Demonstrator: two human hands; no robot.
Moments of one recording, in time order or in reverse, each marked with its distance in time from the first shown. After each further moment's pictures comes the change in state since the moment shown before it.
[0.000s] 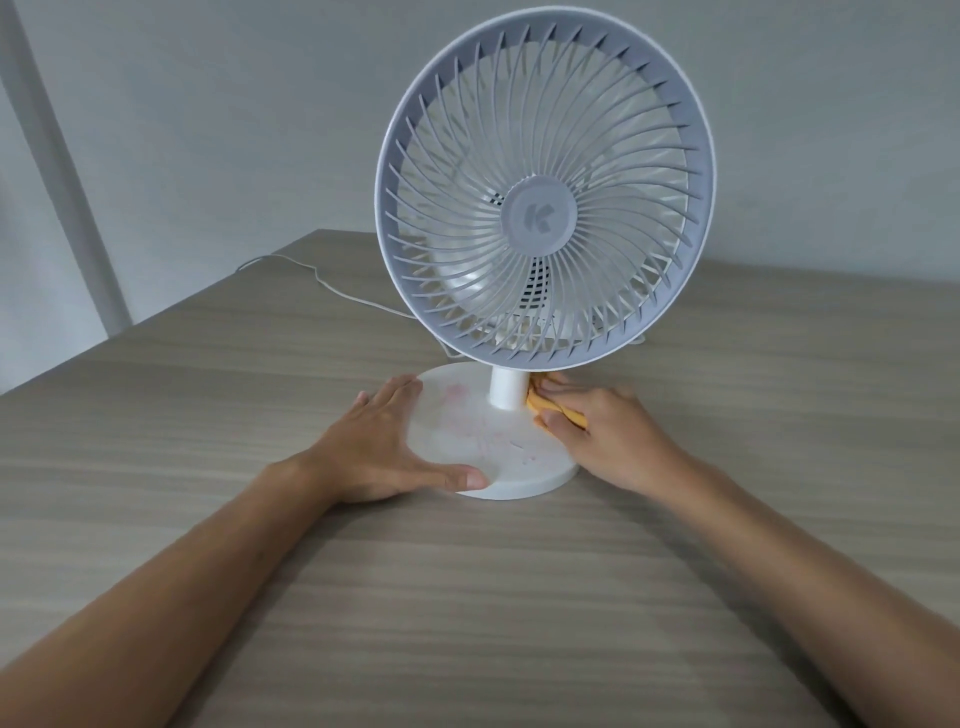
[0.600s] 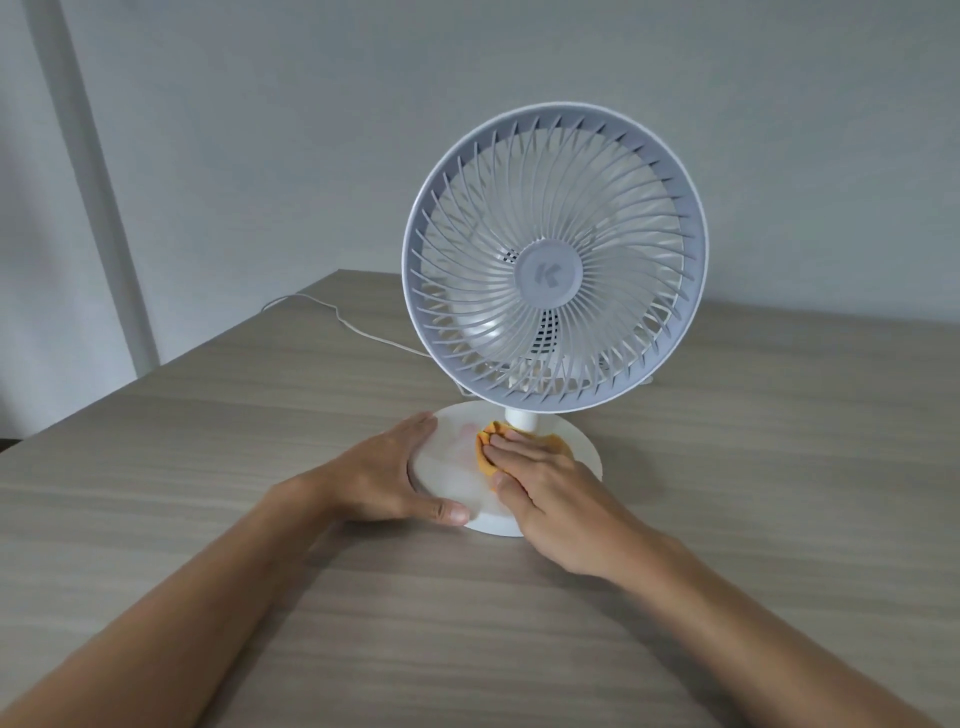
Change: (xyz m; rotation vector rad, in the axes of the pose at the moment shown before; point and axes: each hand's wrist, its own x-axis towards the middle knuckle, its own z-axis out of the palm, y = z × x) left_hand -0.005 -0.005 -0.020 -0.120 -0.118 0.001; right_hand -0.015 -0.060 0.021 -0.039 -0.044 -0.221
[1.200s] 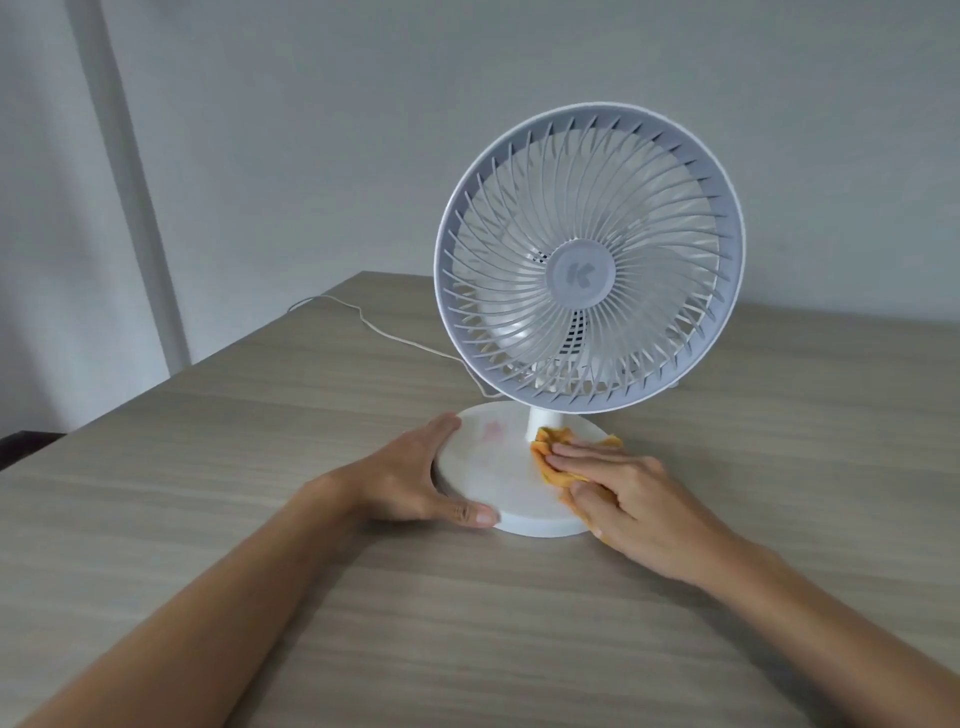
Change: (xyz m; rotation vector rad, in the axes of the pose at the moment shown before) left_hand 0.001 -0.001 0.002 -0.118 0.026 0.032; right_hand -0.021 0.042 -0.017 0.111 0.022 0.019
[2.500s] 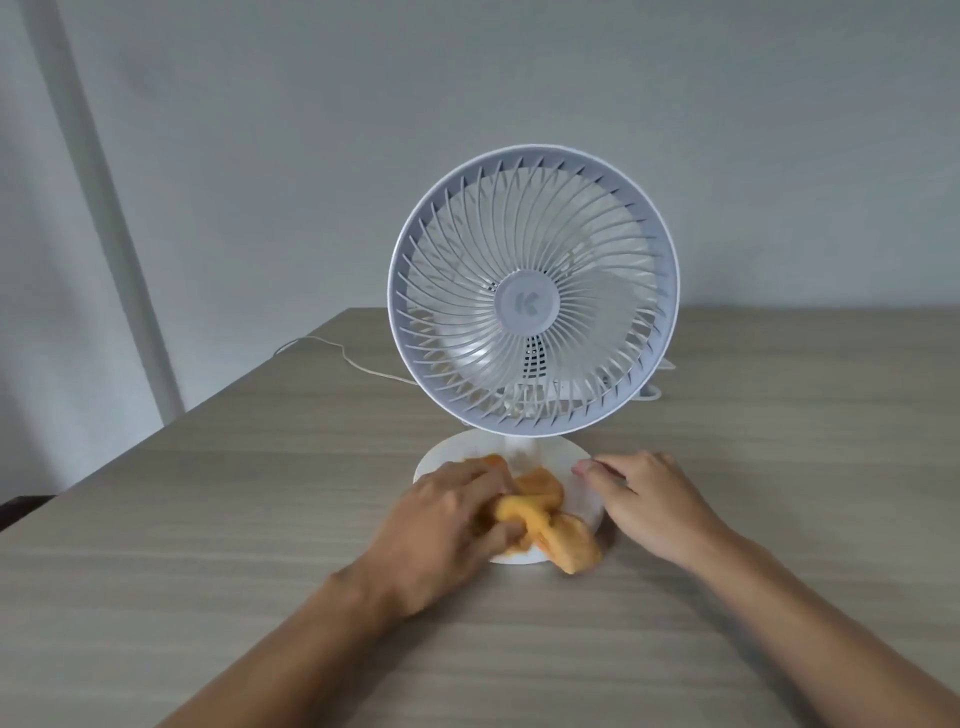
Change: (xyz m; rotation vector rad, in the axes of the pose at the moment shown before) left_hand 0.001 0.030 0.045 0.364 0.344 0.433; right_hand 0.006 0.020 -0.019 0.030 0.205 0.352
